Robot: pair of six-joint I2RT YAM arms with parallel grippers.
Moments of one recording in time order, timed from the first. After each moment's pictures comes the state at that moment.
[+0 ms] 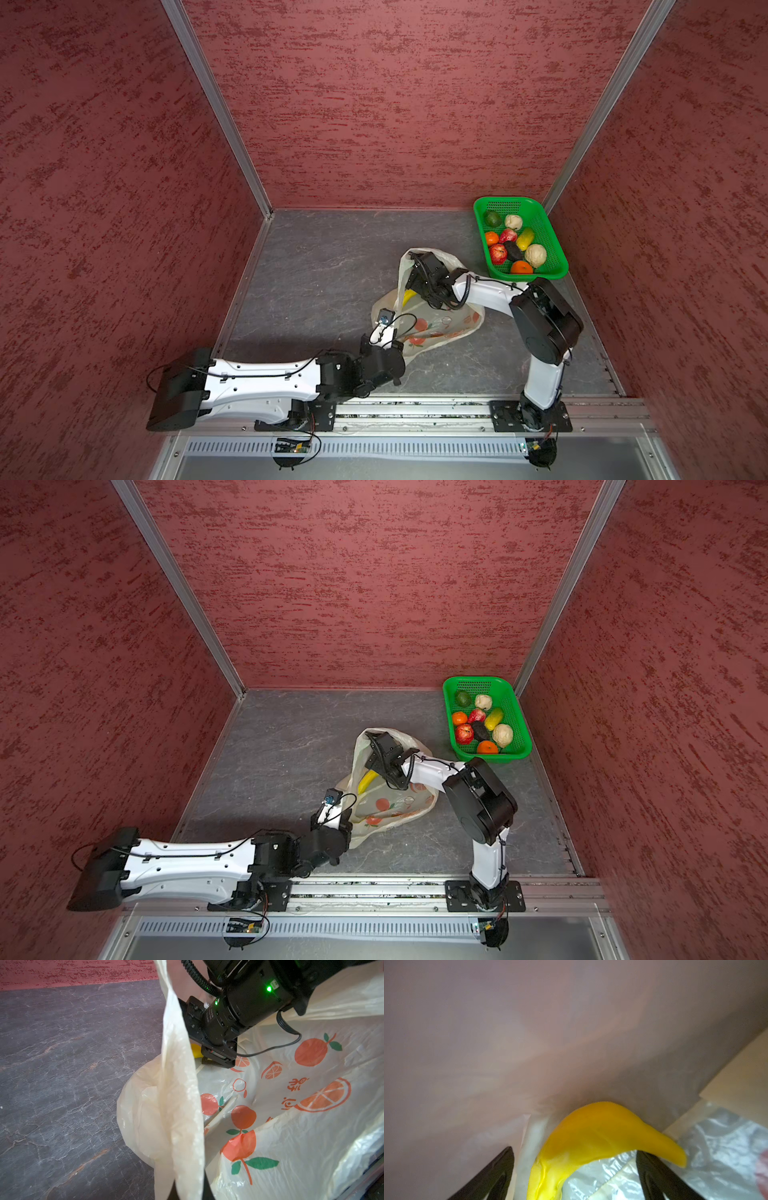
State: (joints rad) left arm -1.39 1.07 0.57 -0.25 -0.77 -0.71; right arm 0.66 1.89 1.19 -0.30 0.06 1.15
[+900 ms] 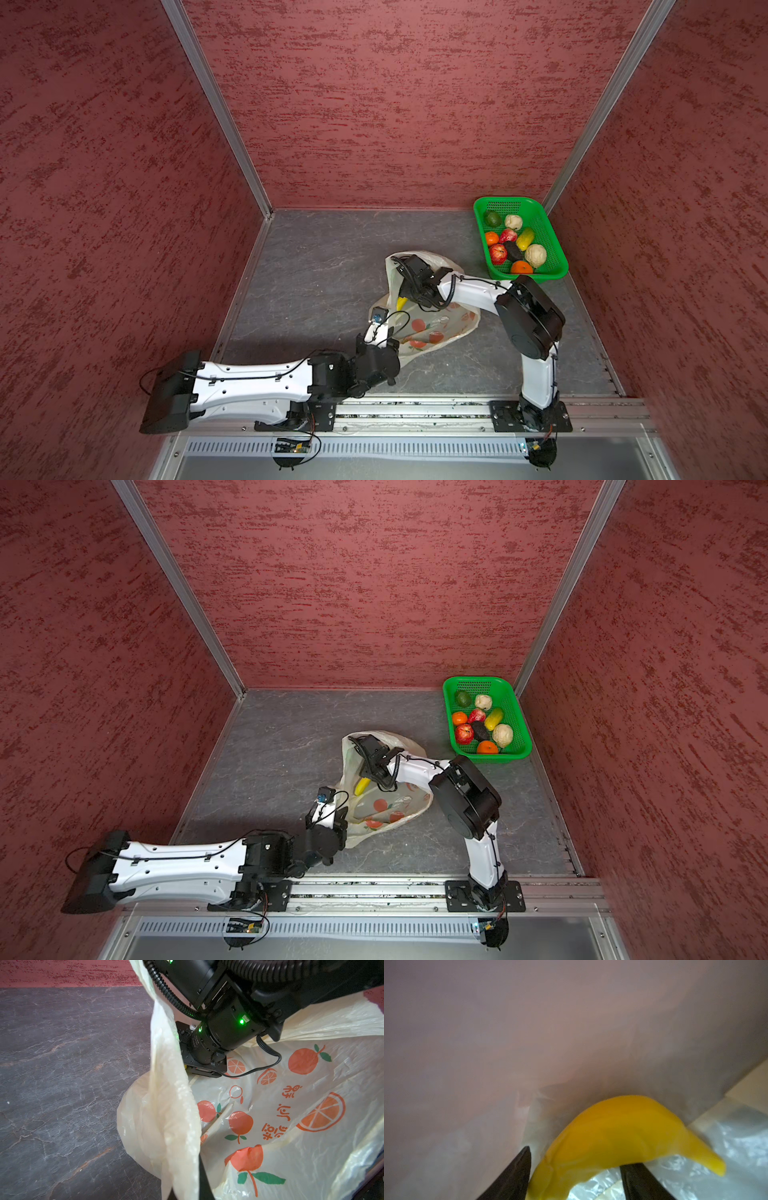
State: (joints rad) left arm -1.39 0.99 0.57 -0.28 -0.79 -0.75; right arm 0.74 1.98 1.30 -0.42 0.13 1.05
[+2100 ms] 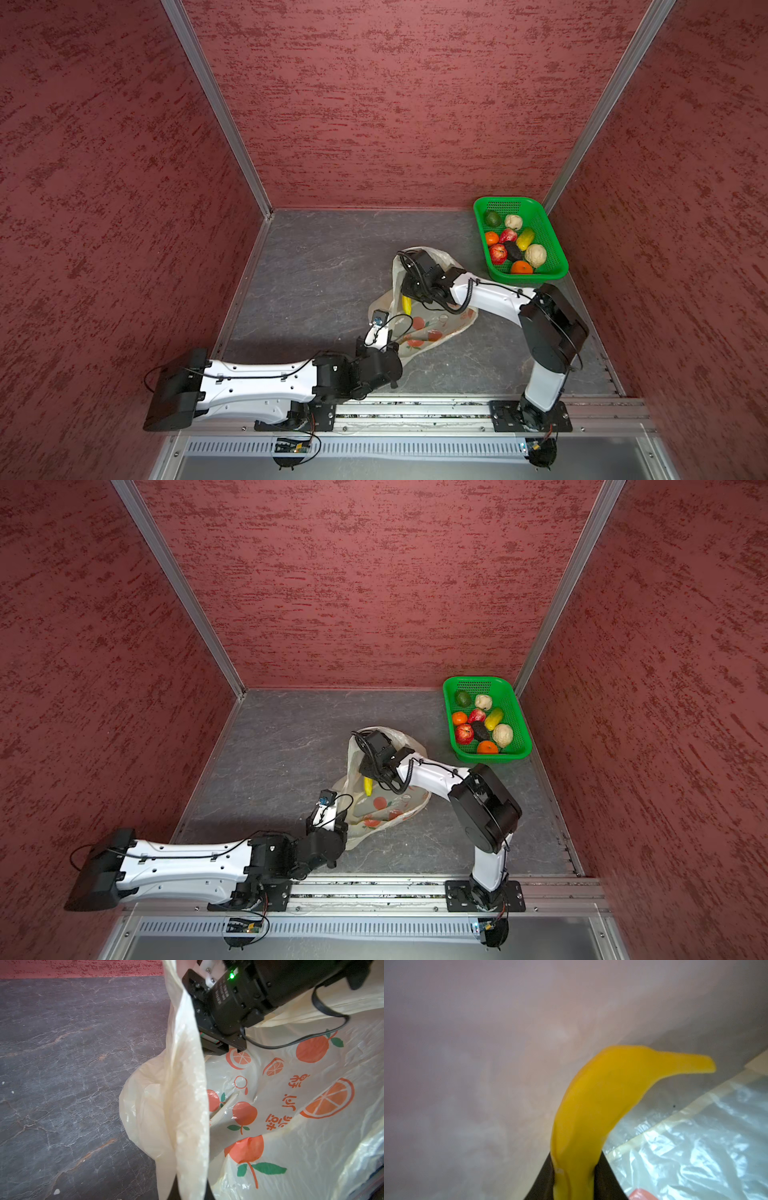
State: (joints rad) left arm -1.40 1.04 0.55 -0.30 -0.81 -0.79; right arm 0.75 1.80 1.21 -0.34 -0.03 1.01
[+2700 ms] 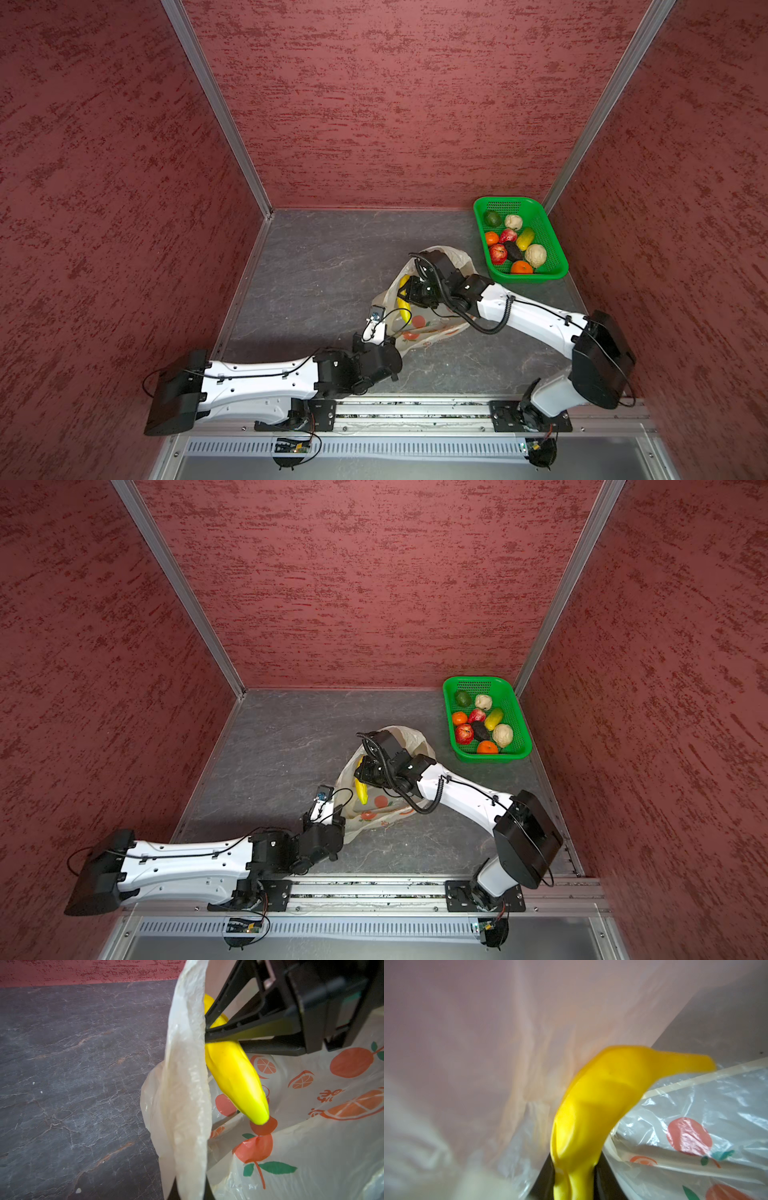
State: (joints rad) left arm -1.34 1.05 0.57 -0.34 -0.83 -0.78; right arm 0.79 1.53 1.12 -0.35 -0.24 0.97
